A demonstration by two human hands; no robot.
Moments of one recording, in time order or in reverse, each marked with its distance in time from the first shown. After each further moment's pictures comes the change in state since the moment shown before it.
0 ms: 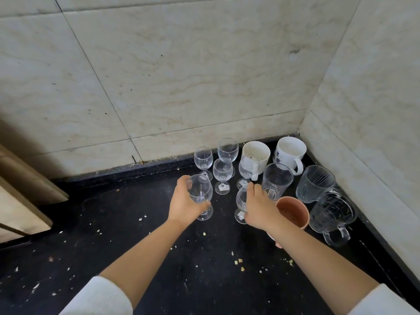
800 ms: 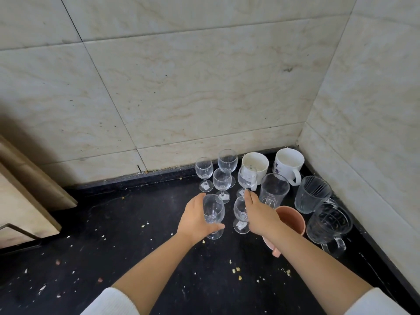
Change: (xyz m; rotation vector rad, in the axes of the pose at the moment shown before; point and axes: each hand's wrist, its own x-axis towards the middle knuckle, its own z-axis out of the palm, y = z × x) left_hand -0.023 0.011 0.015 0.282 -0.151 0.100; right_hand -0.002 0.010 -0.009 -0.092 -0.076 -0.052
